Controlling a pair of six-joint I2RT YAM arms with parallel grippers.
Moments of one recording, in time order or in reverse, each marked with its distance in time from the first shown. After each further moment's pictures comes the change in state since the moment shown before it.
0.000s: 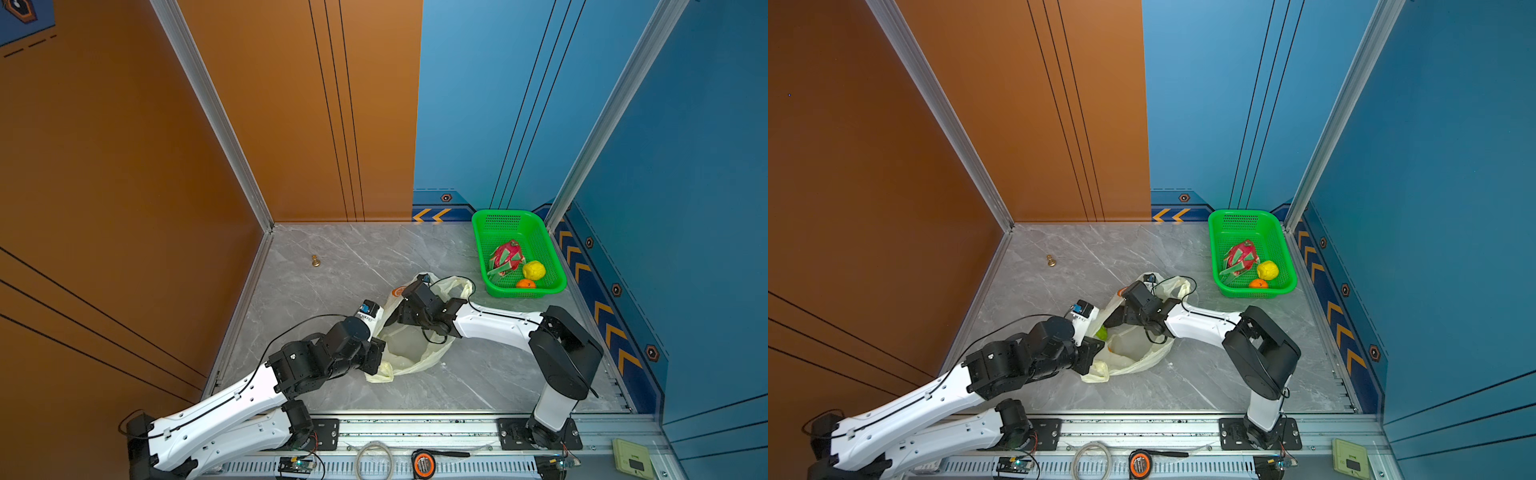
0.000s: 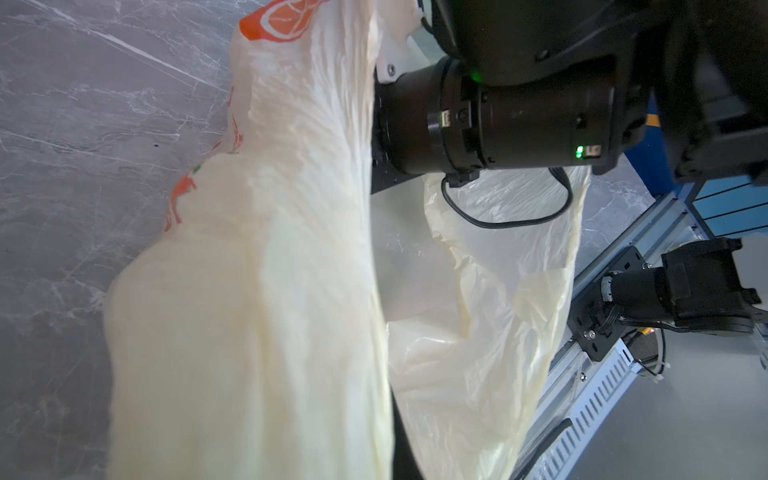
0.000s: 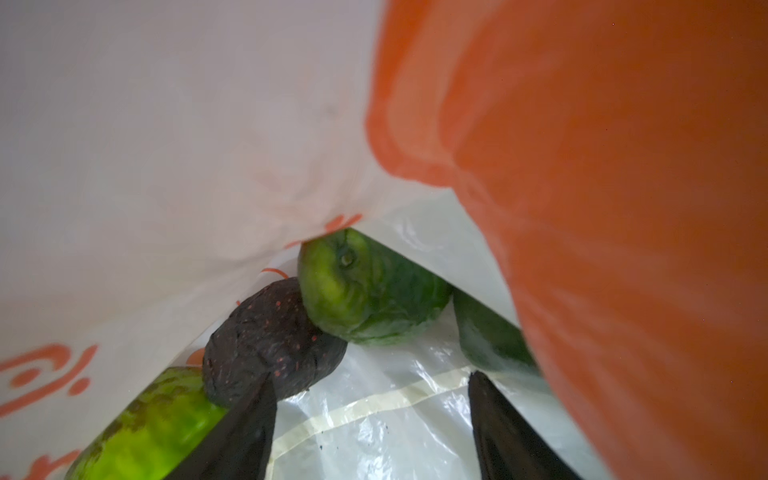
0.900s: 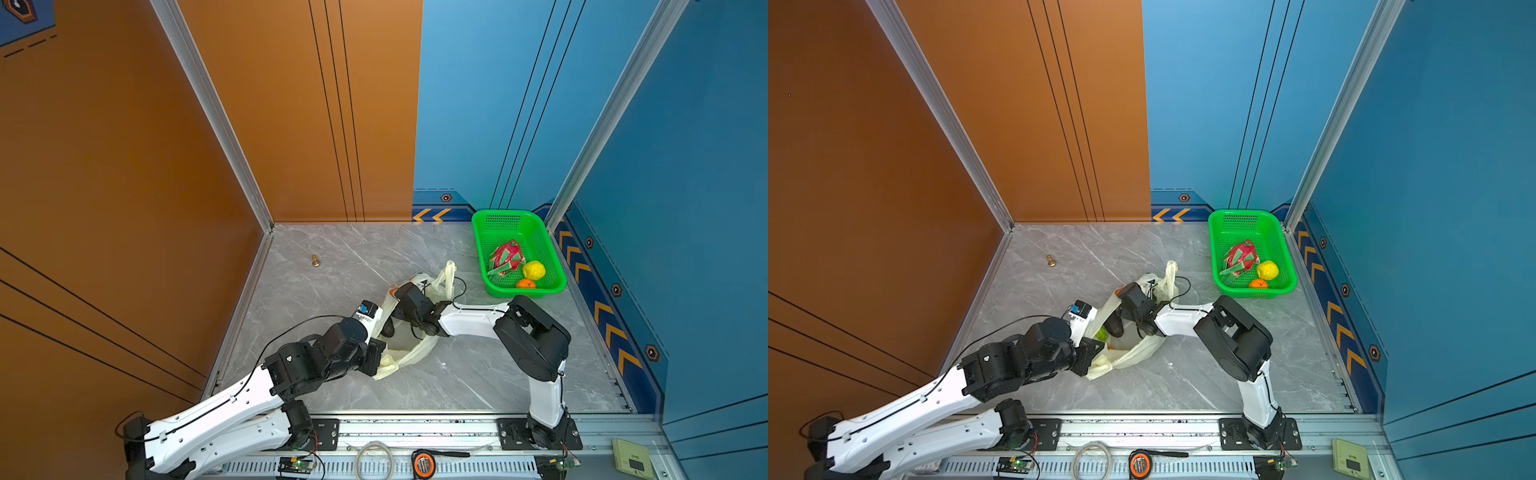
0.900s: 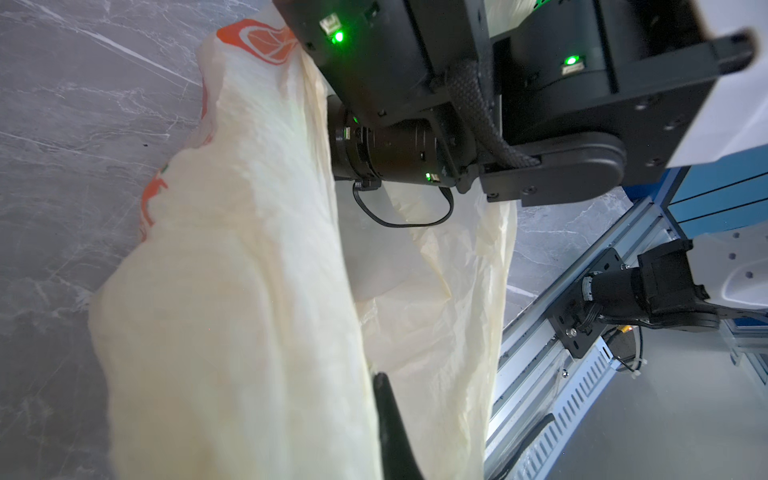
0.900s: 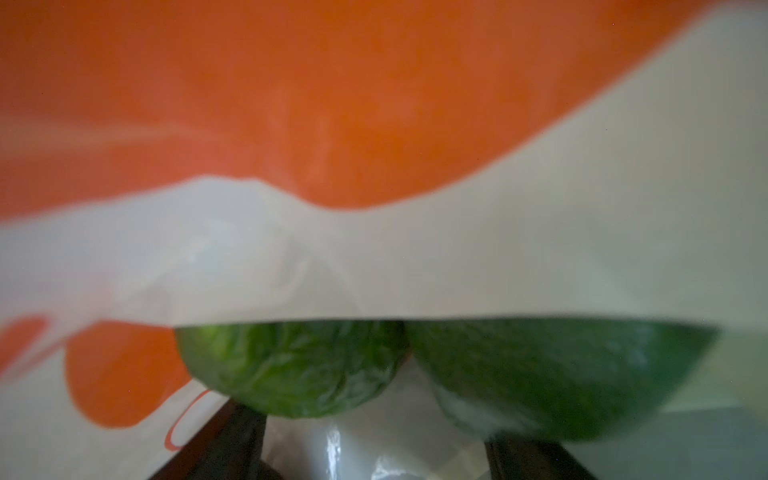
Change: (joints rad) left arm -0.008 -0.027 0.000 0.000 0.013 -0.020; right arm -0.015 0.182 0.031 0.235 0.055 0.101
